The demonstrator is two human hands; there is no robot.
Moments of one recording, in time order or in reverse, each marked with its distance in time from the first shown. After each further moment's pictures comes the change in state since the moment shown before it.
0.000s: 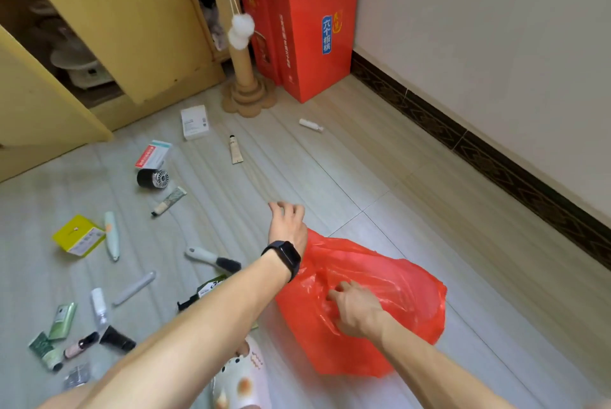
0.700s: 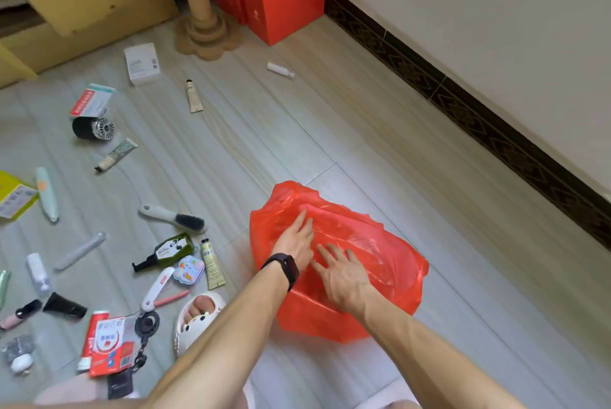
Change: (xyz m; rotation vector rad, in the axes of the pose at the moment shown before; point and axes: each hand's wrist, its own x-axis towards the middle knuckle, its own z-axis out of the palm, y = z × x) left_hand 0.000 0.131 0.070 0.187 0.169 0.504; right_hand -0.005 0.027 0.063 -0.224 -0.010 -0.009
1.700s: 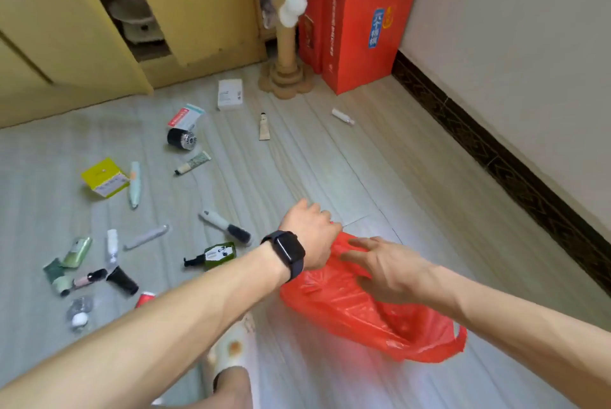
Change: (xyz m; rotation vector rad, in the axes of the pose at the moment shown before) left_hand -0.106 -0.099 -0.066 -0.484 0.230 -0.408; right_hand -0.051 0.023 -0.164 -0.055 0.148 -0.307
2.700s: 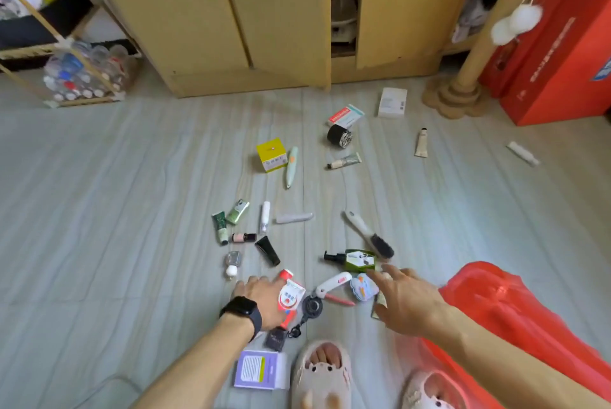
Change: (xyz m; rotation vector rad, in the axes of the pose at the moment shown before) left_hand -0.267 -0.137 0.213 -0.595 -0.504 -0.797; right_hand 0.155 -0.203 0.030 -0.057 -0.095 -0.100
